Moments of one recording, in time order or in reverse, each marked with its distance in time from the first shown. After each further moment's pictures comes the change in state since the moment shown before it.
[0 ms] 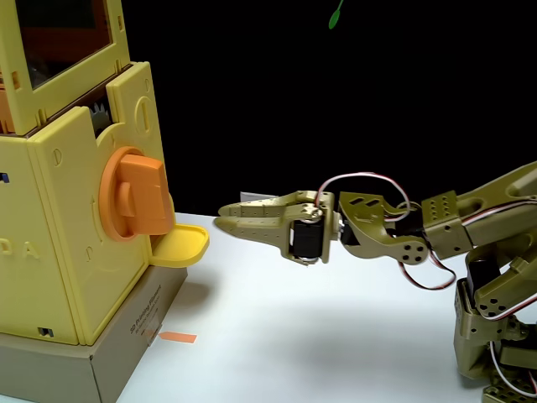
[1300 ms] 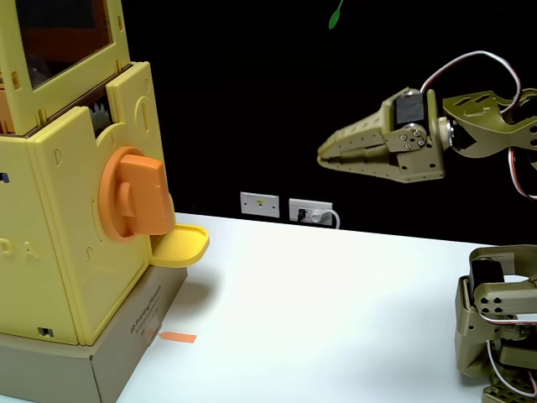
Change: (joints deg) arm 3.2 31.4 -35.0 85.0 62.2
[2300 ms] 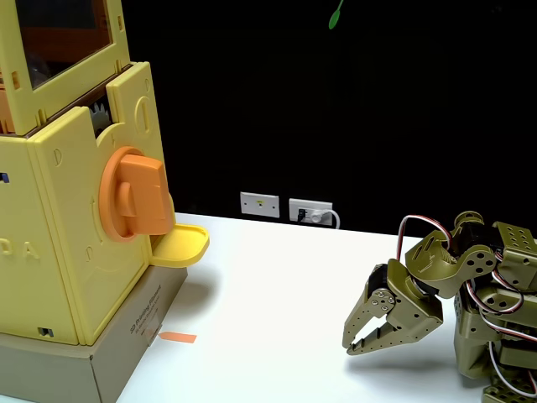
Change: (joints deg) arm -2.5 26.0 57.6 6.4 25.5
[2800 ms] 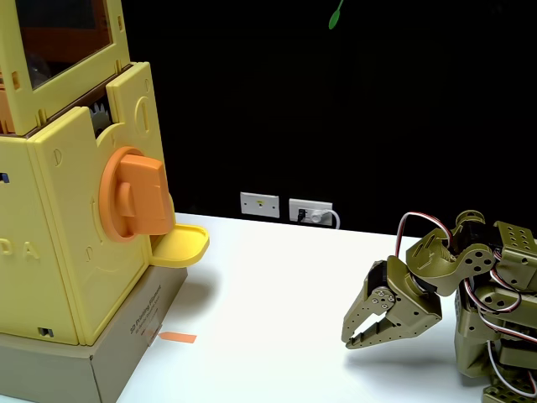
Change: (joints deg) arm 2.0 0.0 0.0 -0.5 -5.3
